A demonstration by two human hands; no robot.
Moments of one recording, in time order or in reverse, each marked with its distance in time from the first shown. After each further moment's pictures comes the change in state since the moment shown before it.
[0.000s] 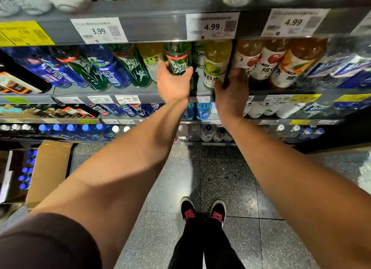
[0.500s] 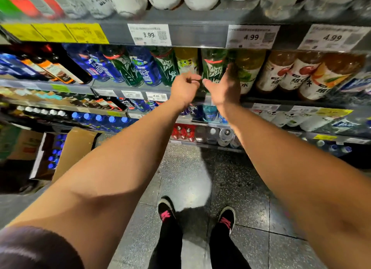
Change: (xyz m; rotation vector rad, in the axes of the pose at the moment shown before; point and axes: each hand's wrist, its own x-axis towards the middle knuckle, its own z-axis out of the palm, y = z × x) left_hand 0.029 -0.018 -0.058 0.045 -0.383 0.002; right_hand -0.002 -0.065 0.044 0.080 -0.359 0.018
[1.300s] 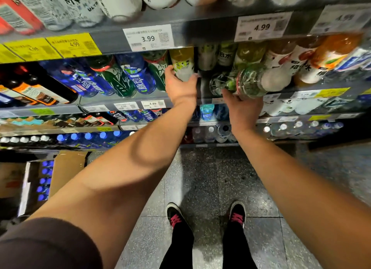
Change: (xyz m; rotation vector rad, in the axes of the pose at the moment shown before) left_hand 0.019 -0.006 0.002 -0.245 0.261 -0.017; right_hand -0.053 0.038 0.010 0.530 0.500 0.077
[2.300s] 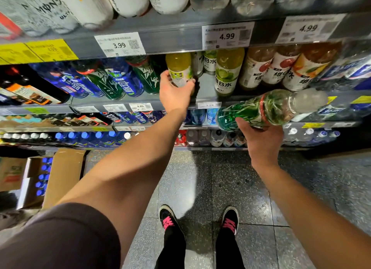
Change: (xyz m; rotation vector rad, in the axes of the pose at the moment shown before) left_hand -0.018 -0.014 0.032 0.112 0.076 0.128; right_hand 0.003 0.026 -0.113 0.036 -0.139 -0.037
